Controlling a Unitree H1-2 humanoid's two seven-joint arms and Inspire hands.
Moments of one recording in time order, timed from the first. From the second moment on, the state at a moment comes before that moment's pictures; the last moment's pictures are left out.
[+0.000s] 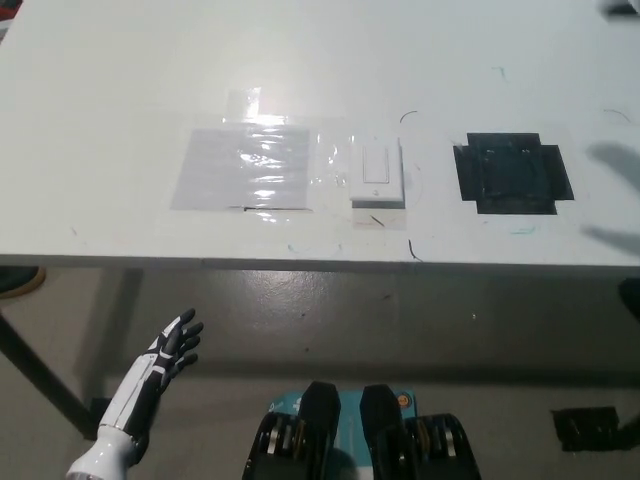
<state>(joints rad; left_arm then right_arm) 0.01 0.19 -0.02 -0.11 0.00 0.14 -0.14 -0.87 -0.62 -0.18 -0.19 -0.12 0.44 0.75</state>
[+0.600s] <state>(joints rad) -0.01 0.19 -0.02 -0.10 0.00 0.14 -0.14 -0.15 -0.33 -0.46 -0.58 0.13 0.39 0.67</state>
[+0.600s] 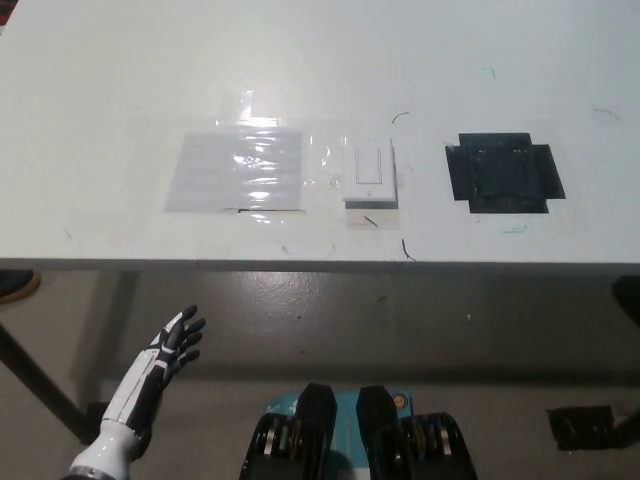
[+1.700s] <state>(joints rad) 0.05 0.06 0.06 -0.12 -0.02 0.12 -0.14 0.13 0.12 -0.25 0.00 -0.02 -0.13 0.41</state>
